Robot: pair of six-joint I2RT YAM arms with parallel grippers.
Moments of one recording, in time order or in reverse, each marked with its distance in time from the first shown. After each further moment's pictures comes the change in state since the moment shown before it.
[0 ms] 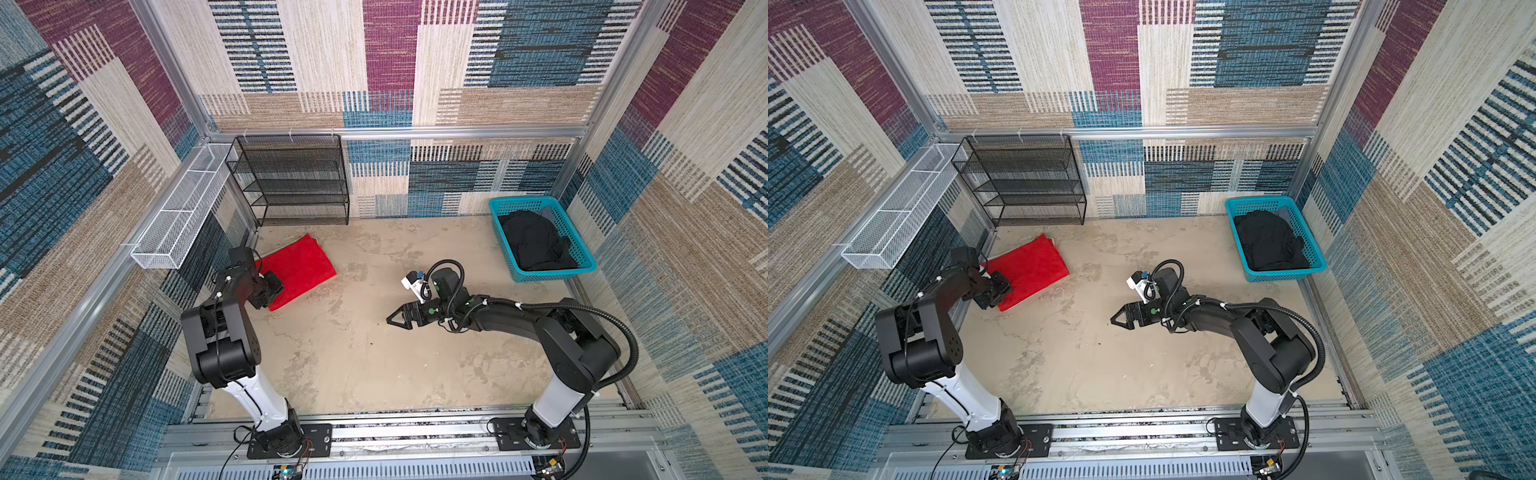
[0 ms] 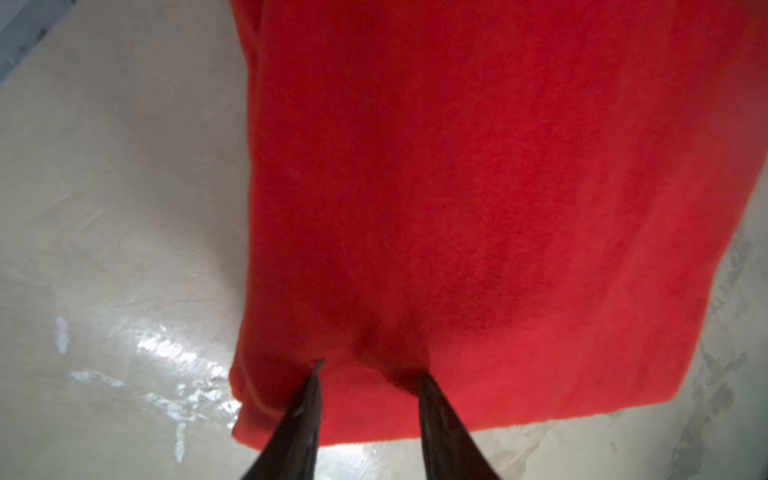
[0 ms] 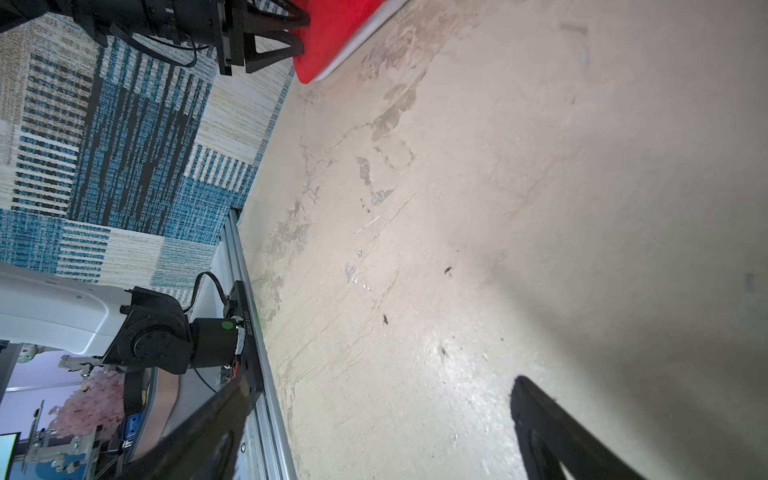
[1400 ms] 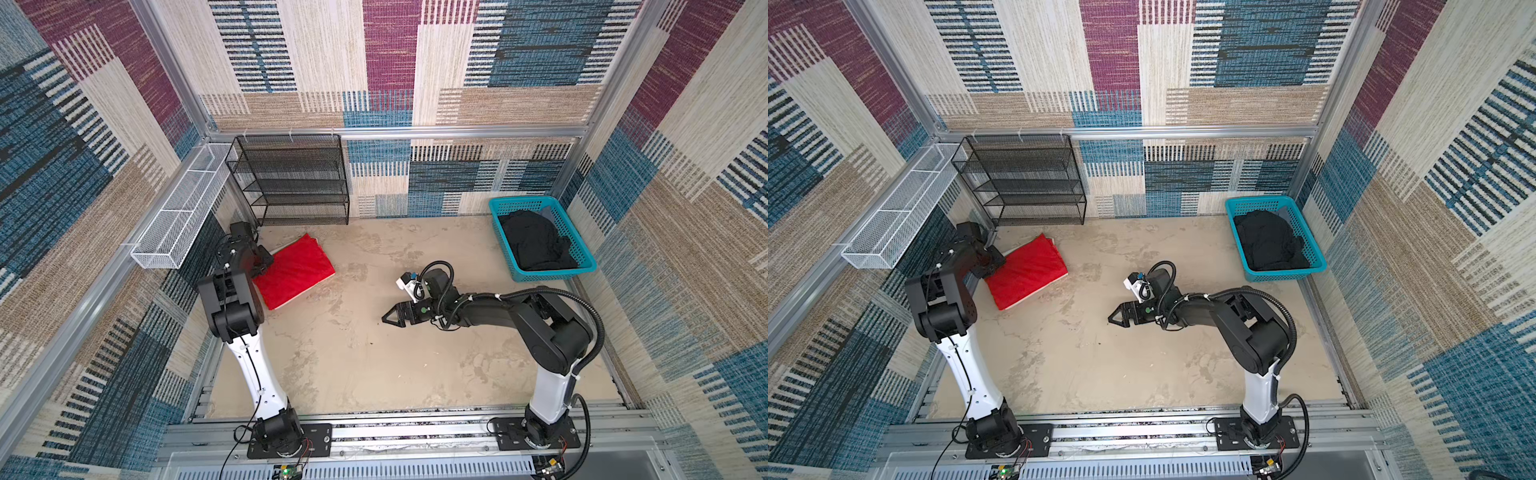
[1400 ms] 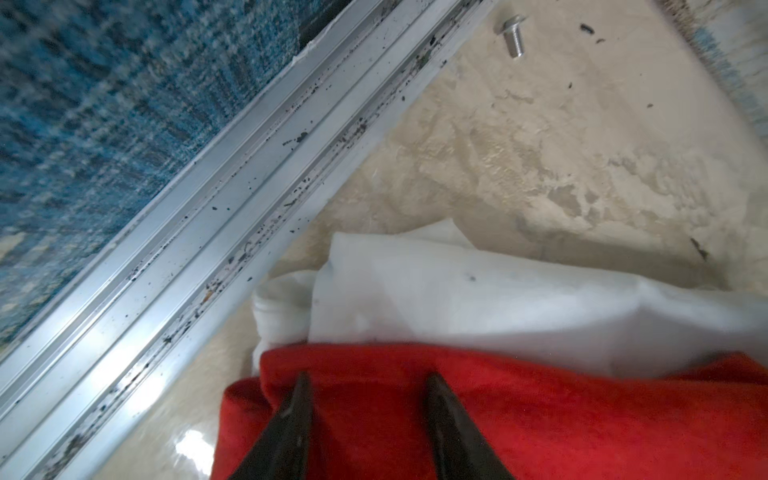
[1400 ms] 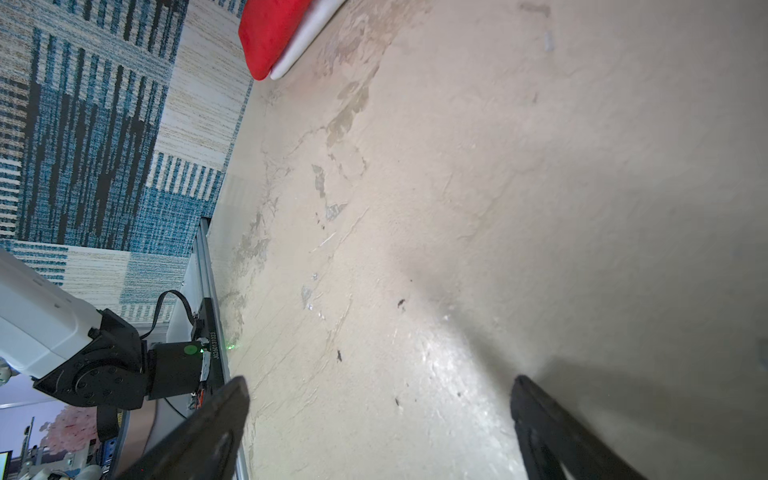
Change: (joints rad) left arm 0.000 0.454 0.591 0.011 -0.233 0.046; right arm 0.000 0.158 0.067 0.060 0.028 0.006
